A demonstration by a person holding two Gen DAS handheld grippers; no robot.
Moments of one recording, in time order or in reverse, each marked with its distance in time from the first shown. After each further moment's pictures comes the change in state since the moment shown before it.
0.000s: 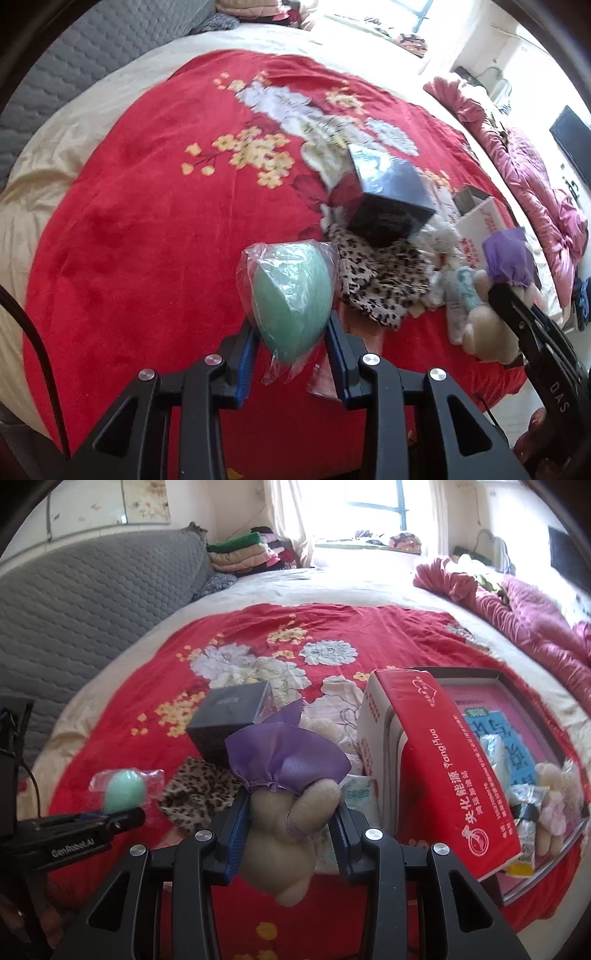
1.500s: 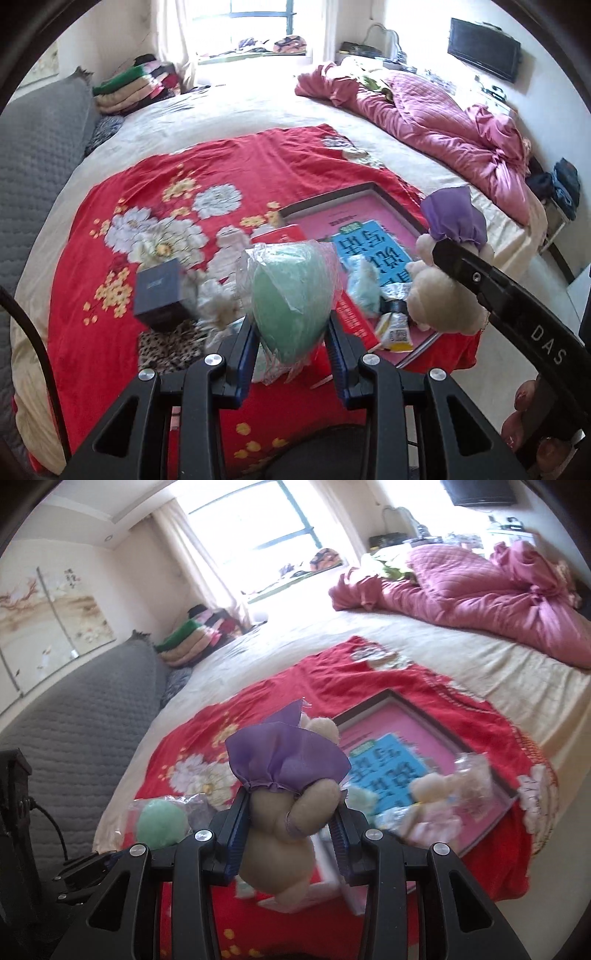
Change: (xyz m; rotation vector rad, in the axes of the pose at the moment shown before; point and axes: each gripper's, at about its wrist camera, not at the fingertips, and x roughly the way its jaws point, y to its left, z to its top) left arm -0.079 -0.261 0.000 0.443 -0.116 -0.029; right arm -0.146 -0.176 0.026 0.398 -0.192 0.016
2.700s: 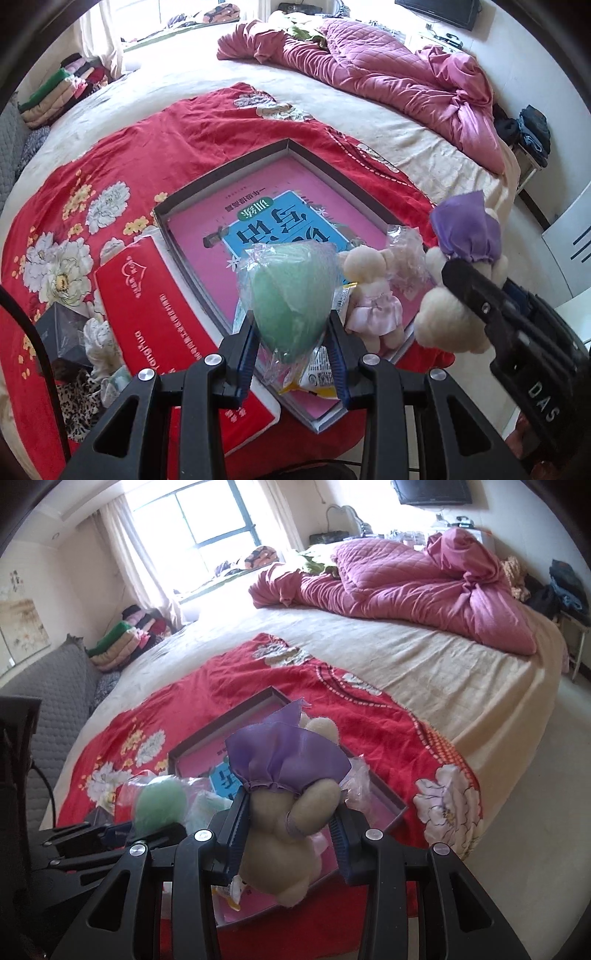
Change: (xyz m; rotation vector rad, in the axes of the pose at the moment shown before) left arm 0.108 -0.098 0.033 0.149 0.159 -0.151; right arm 0.015 -0.107 0.004 0.037 0.027 -0.255
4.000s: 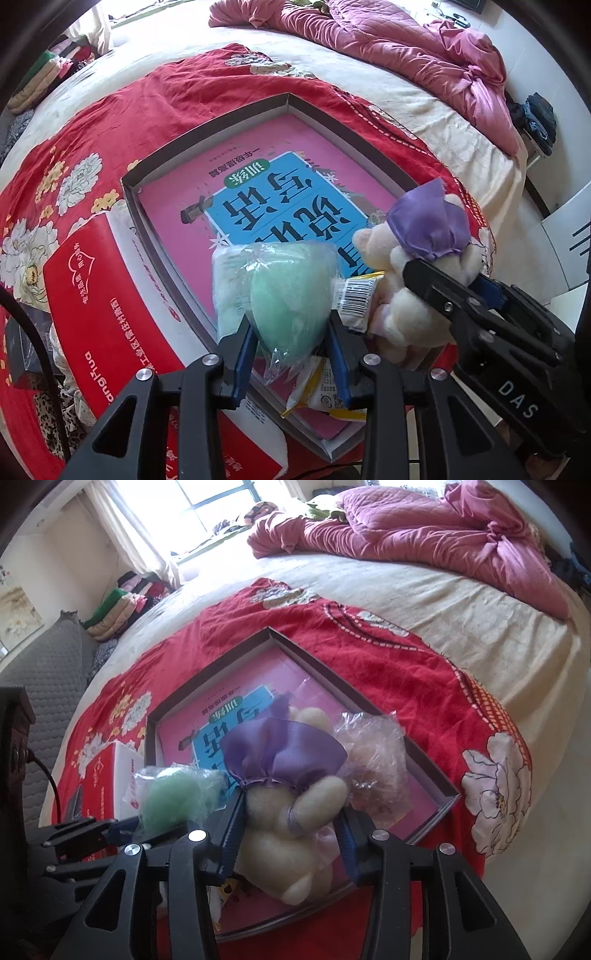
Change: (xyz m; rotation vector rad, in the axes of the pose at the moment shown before) left arm 0.058 0.009 0.004 0.003 0.117 -0.021; right arm 0.079 -0.010 -0.006 0.020 0.181 0.049
